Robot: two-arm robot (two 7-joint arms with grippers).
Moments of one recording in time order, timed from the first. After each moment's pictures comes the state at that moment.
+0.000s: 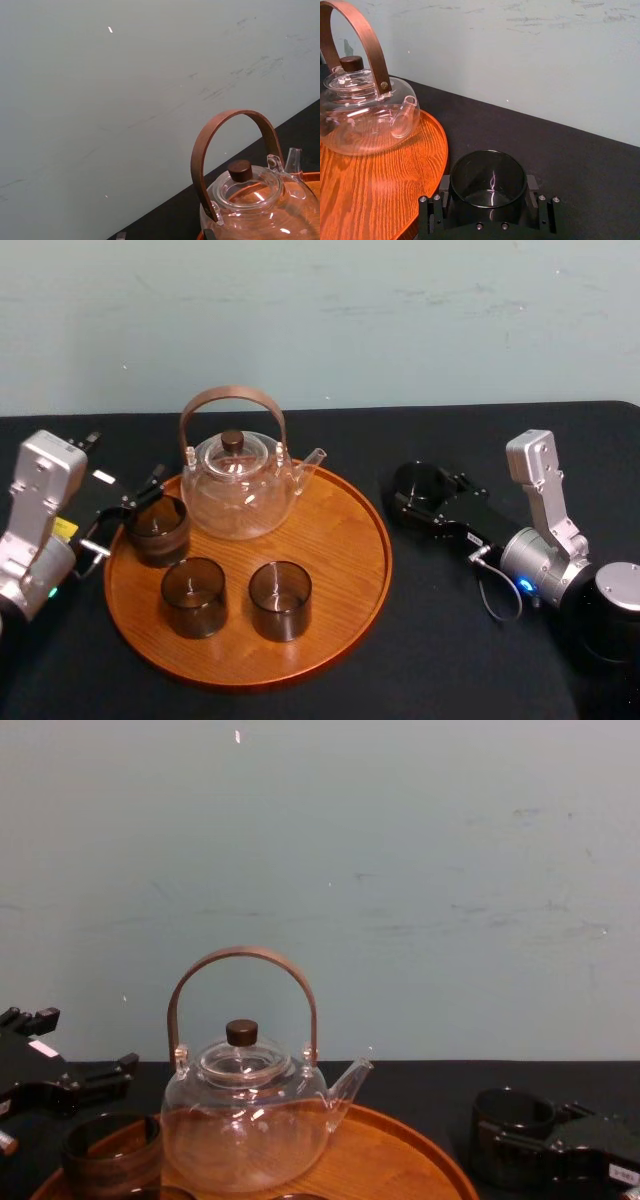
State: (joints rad) left arm -0.20 0.60 0.45 -1.41 -0.25 -0.12 0.03; right arm 0.38 0.28 -0.31 -0.97 0.29 -0.16 0.49
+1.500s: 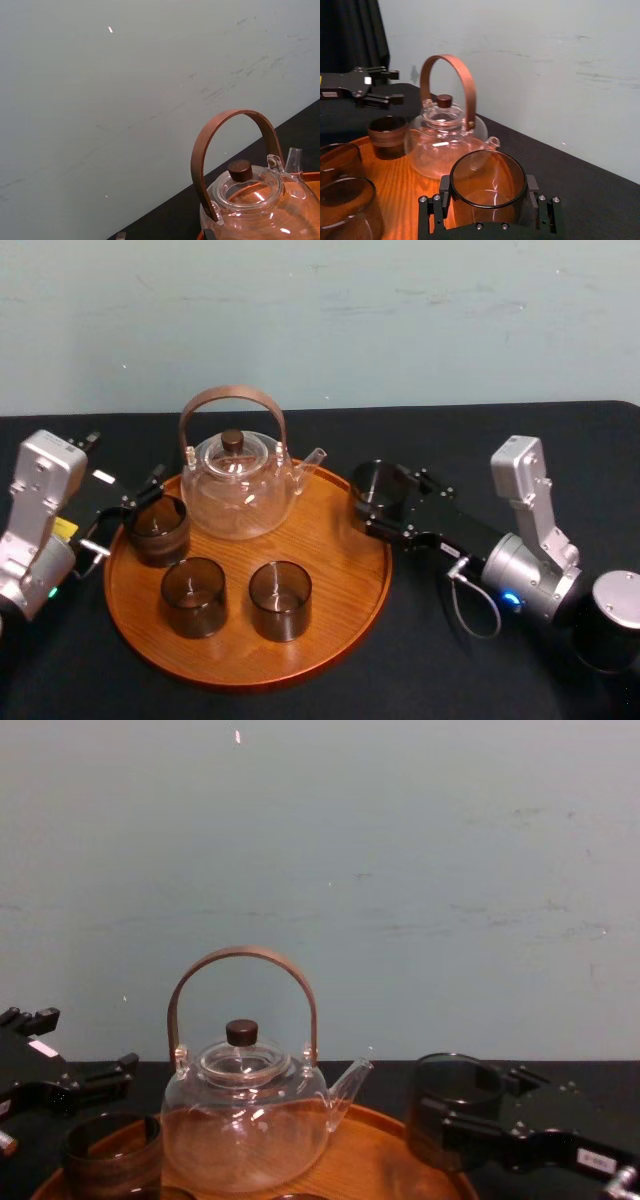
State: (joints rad) left arm -0.20 0.60 0.45 -1.41 -0.25 -0.12 0.03; right arm 0.27 0.33 -0.37 -1.22 0.32 -0.18 0.56
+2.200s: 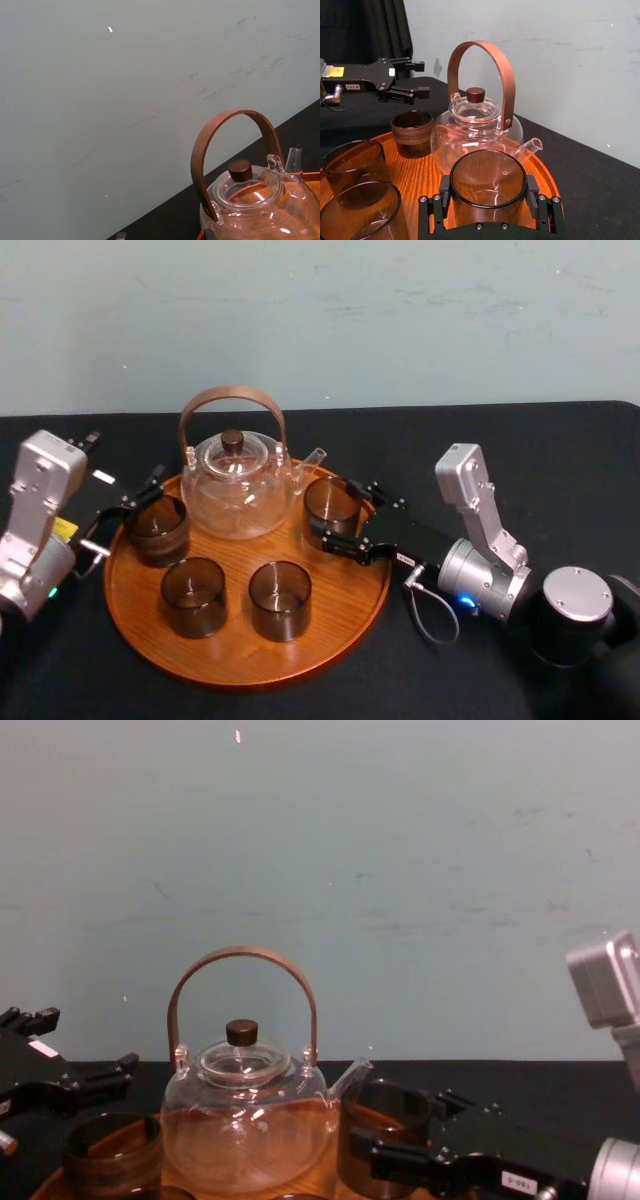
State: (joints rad) left arm -0.20 0.60 0.45 -1.41 -0.25 -0.12 0.03; right arm 0.35 0.27 -0.46 -1.11 0.32 -0.19 0.59
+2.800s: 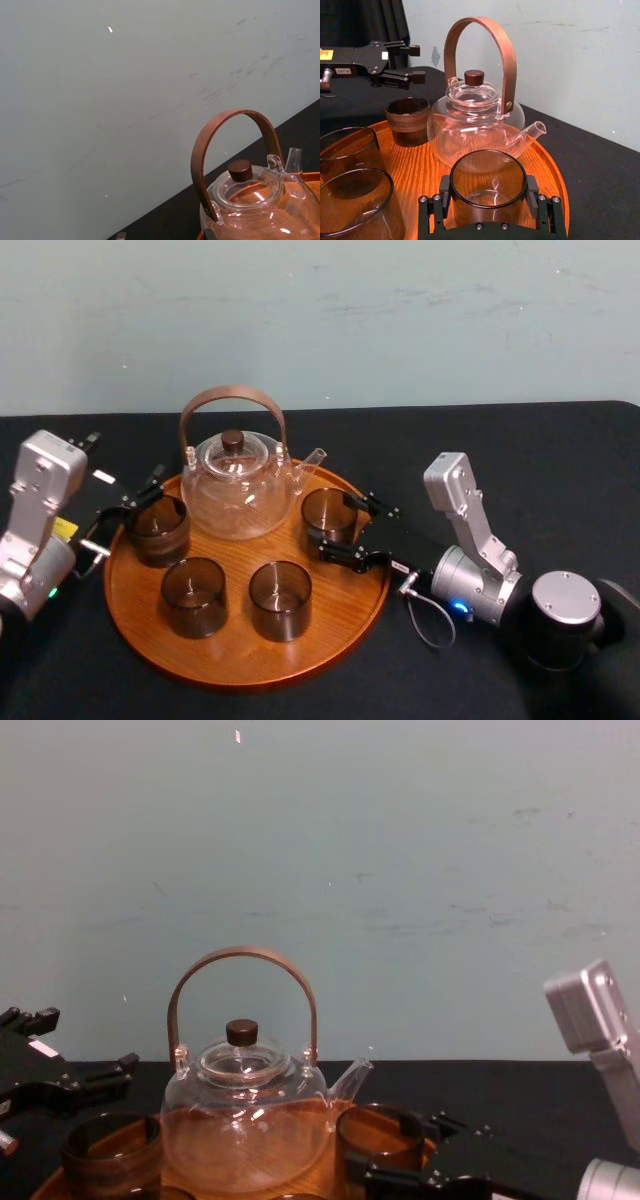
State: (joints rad) left arm -0.20 0.60 0.45 -1.41 -0.25 -0.12 0.03; right arm 0.37 0.25 -0.48 -1.03 0.31 -0.20 0.59
